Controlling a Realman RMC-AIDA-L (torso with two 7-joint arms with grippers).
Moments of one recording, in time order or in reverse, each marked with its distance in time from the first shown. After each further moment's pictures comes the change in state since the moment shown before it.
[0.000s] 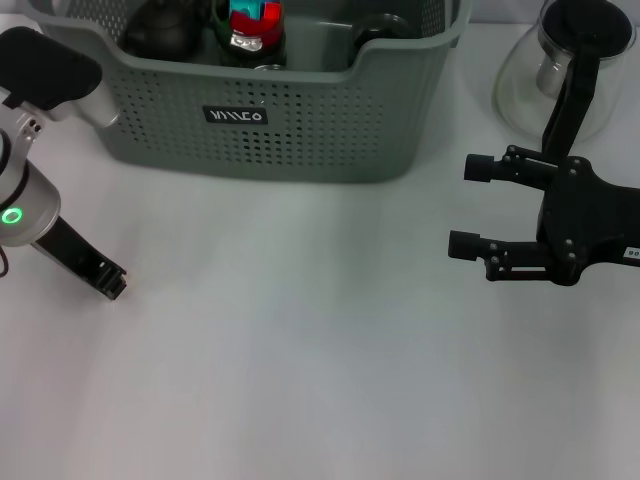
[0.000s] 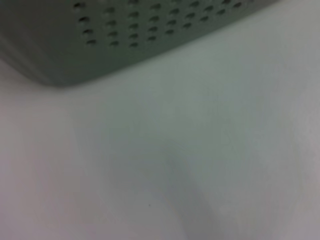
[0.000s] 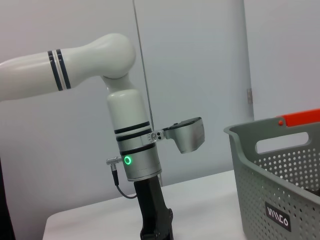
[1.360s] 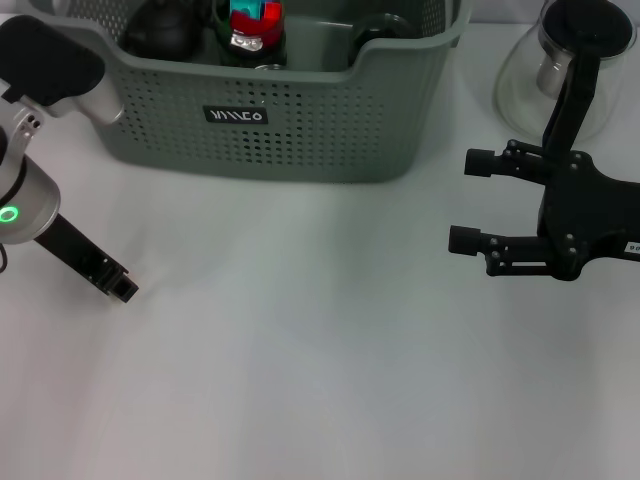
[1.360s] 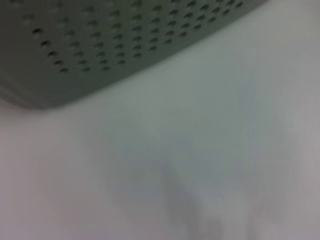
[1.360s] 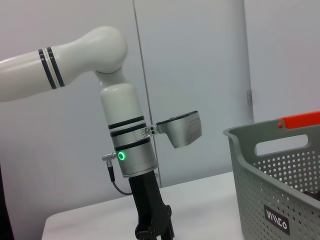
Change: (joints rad) left arm 0.030 -0.024 -0.001 0.111 0.002 0.052 0.048; right arm 0.003 0.000 0.000 -0.012 0.002 0.000 0.009
